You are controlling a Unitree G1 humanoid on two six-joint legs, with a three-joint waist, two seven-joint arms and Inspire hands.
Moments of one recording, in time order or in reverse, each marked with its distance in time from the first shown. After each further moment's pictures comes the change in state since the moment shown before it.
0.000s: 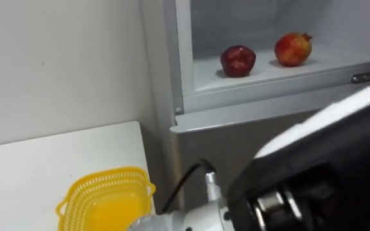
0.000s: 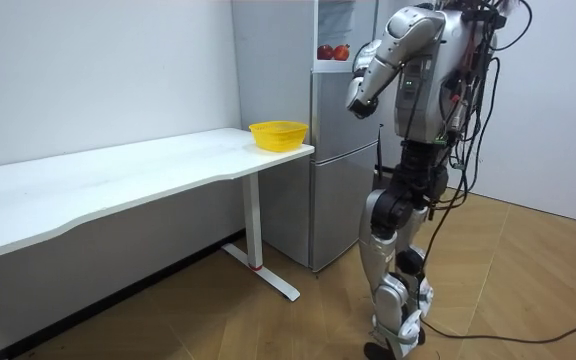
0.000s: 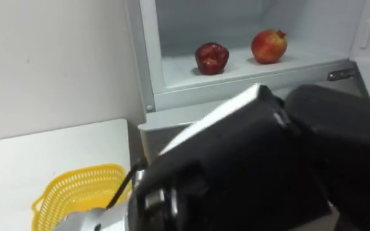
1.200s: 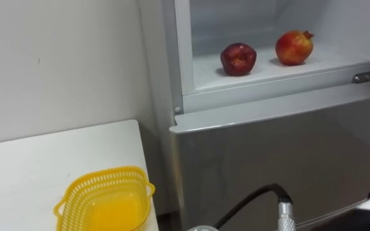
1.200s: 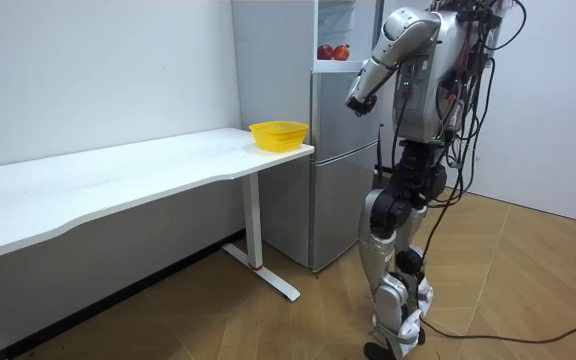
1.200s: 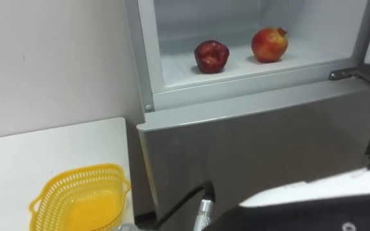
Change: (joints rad) left arm -0.064 -0.052 -0.074 0.070 -0.073 -0.005 -0.043; right arm -0.024 0.003 0.153 0.008 0.031 -0.027 -0.050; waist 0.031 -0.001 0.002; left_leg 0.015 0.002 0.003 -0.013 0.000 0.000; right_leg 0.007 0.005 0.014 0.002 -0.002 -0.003
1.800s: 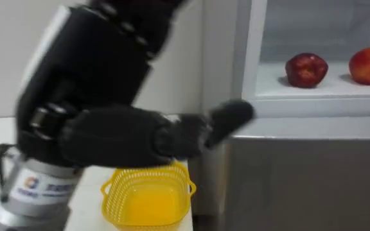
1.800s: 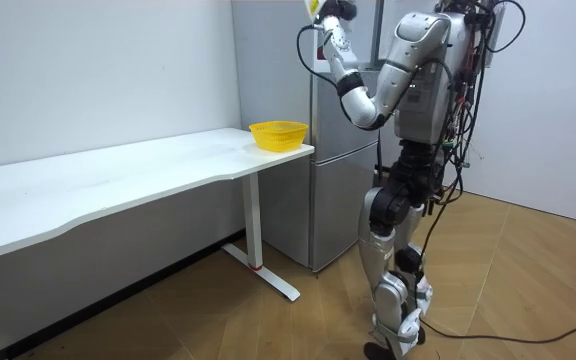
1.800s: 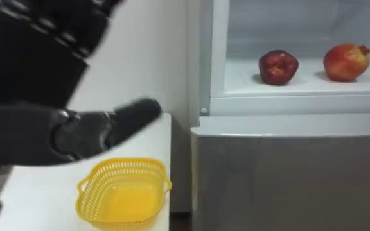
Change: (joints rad) left arm 0.301 0.168 0.802 -0.216 0.447 -0.150 0.504; right arm 0.189 0.044 -0.326 0.038 0.002 -0.052 -0.060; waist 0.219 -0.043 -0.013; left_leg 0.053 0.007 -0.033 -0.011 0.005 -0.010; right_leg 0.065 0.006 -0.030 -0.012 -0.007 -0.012
